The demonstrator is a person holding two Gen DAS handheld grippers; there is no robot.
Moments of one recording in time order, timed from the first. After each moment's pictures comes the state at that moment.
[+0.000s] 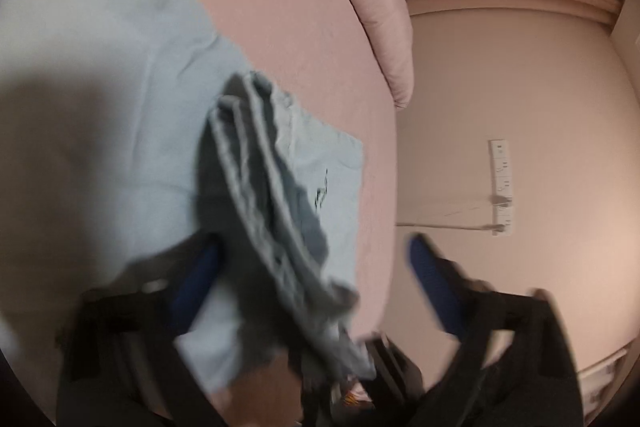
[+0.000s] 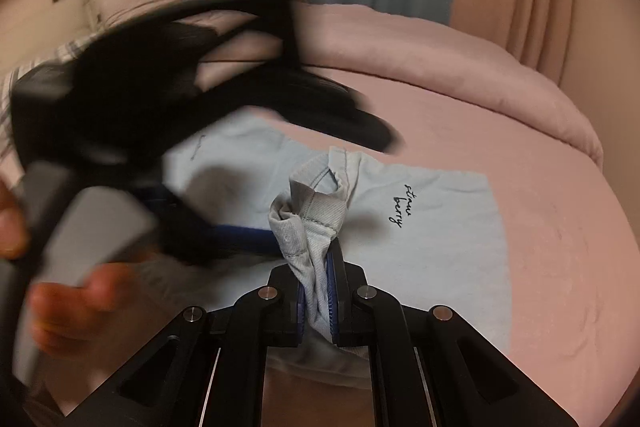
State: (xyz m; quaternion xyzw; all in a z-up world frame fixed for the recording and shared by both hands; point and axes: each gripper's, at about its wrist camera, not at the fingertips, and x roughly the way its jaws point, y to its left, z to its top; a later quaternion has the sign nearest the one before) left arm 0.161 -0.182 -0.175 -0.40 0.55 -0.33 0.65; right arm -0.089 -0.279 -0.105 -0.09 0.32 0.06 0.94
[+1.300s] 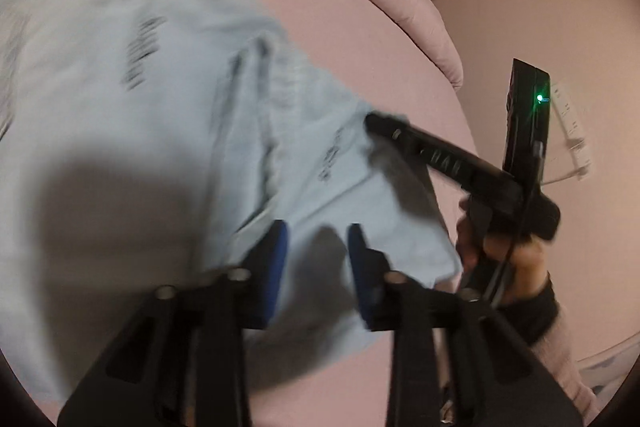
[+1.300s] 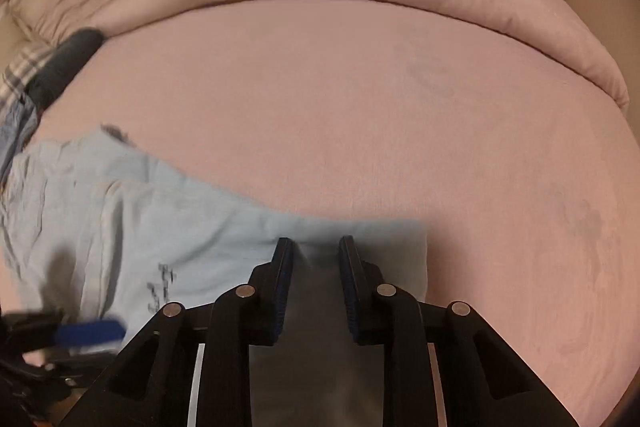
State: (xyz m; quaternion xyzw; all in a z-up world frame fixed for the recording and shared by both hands) left arm 0.130 -0.129 -0.172 -0.24 0.54 -0.29 0.75; right arm 0.033 -0.387 -0.100 -0.01 0.47 0.02 0.88
